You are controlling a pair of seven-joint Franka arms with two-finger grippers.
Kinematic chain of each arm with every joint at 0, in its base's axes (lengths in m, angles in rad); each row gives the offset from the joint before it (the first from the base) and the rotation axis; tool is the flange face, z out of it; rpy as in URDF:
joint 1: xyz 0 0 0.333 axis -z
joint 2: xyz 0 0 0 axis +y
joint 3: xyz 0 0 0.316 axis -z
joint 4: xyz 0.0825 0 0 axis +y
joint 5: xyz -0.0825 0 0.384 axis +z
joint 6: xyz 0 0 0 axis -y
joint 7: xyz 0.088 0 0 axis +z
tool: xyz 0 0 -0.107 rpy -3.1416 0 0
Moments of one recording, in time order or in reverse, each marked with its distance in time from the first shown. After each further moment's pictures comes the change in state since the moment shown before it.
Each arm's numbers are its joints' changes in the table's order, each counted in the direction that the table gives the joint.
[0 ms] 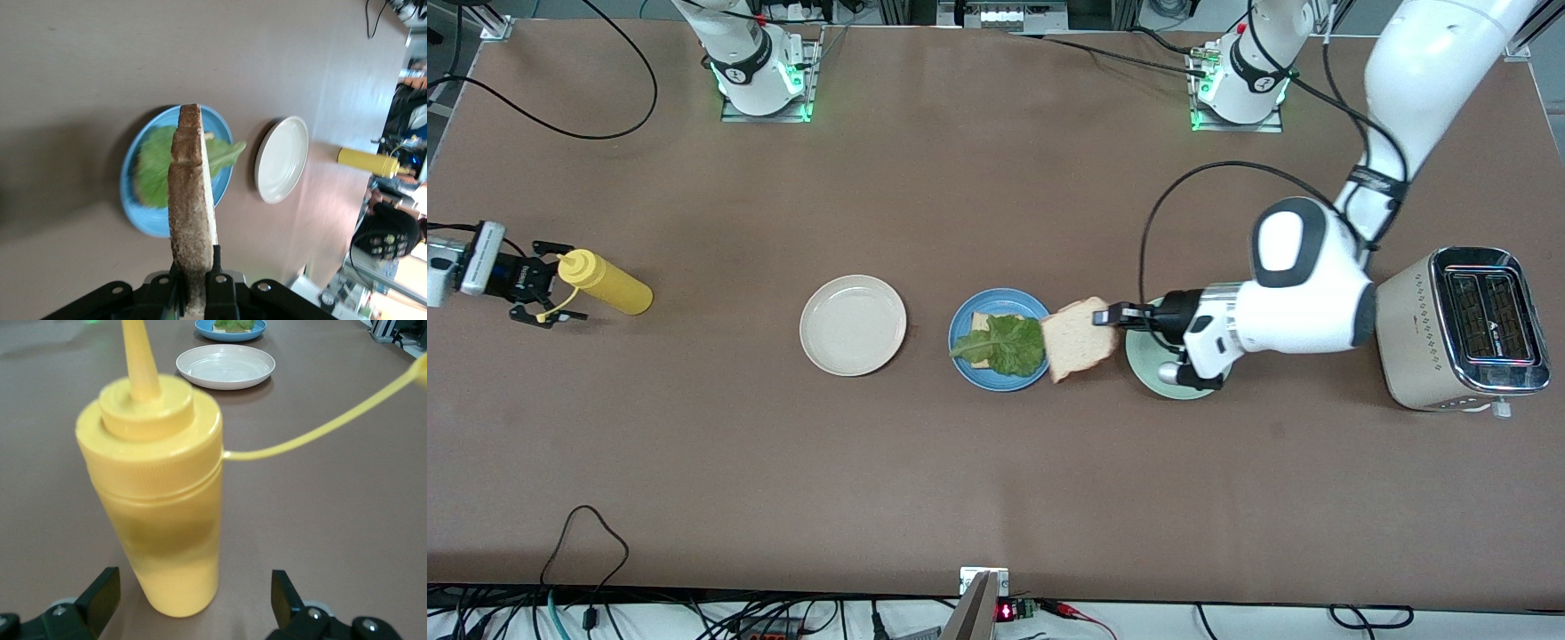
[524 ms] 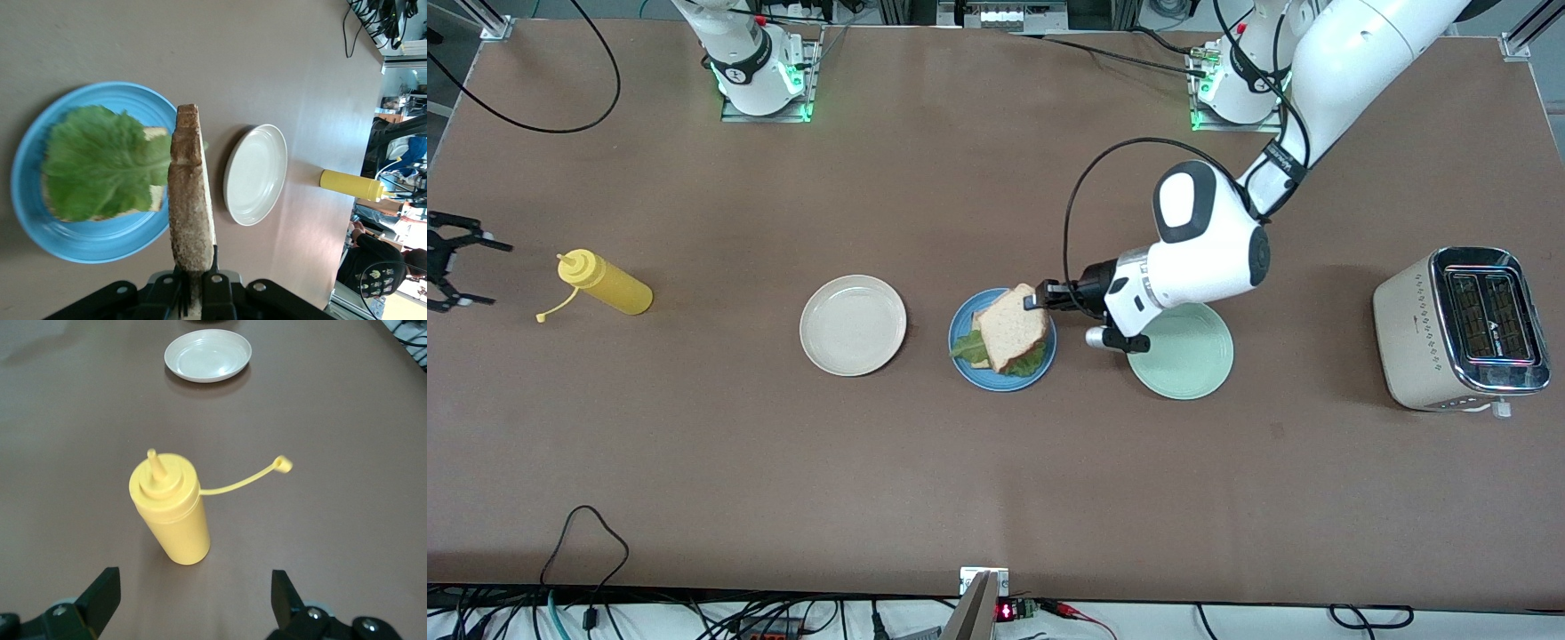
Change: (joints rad) left arm 0.065 0.015 0.122 0.151 -0.109 0.354 0.000; right arm -0.014 -0.191 0.024 -0.127 -0.130 -0.098 -0.276
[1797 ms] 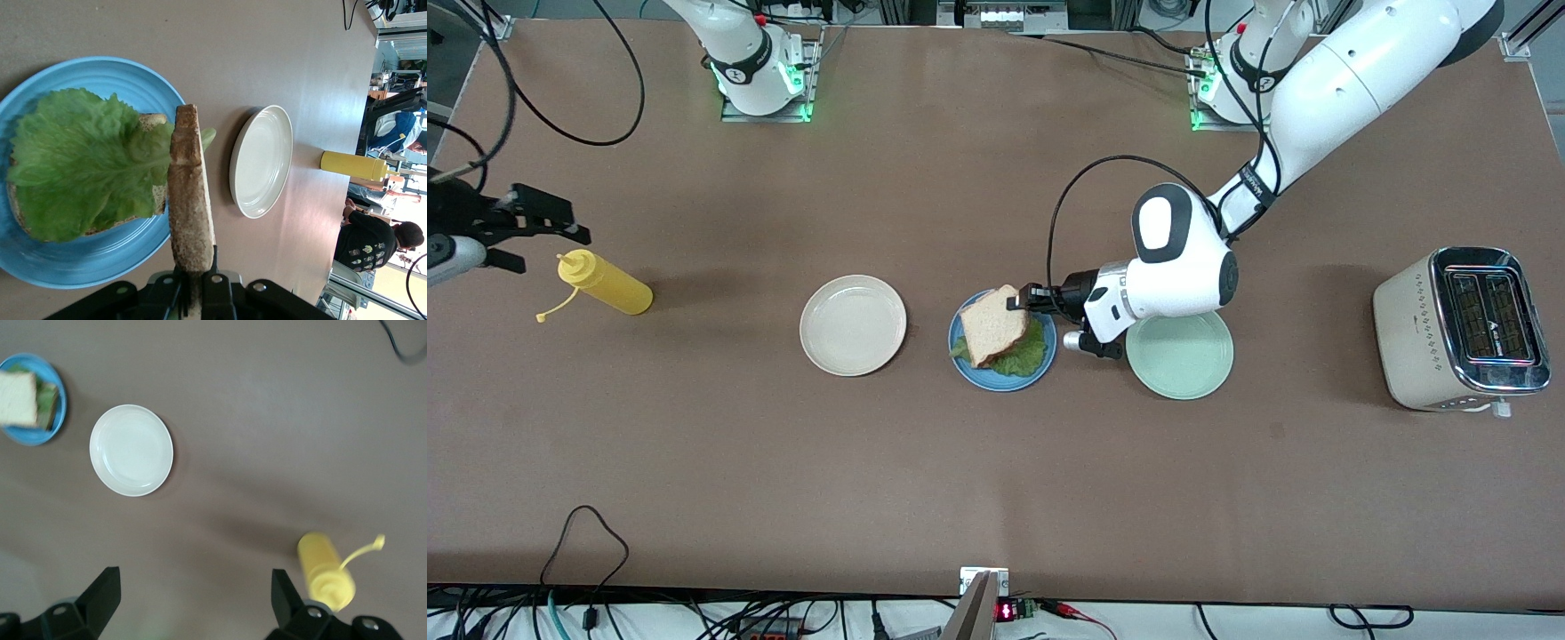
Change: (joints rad) left arm 0.009 0.166 0.011 -0.044 0.000 0.020 -0.141; right arm -0.652 -0.363 0.004 -0.016 -0.349 -0.043 -1.972
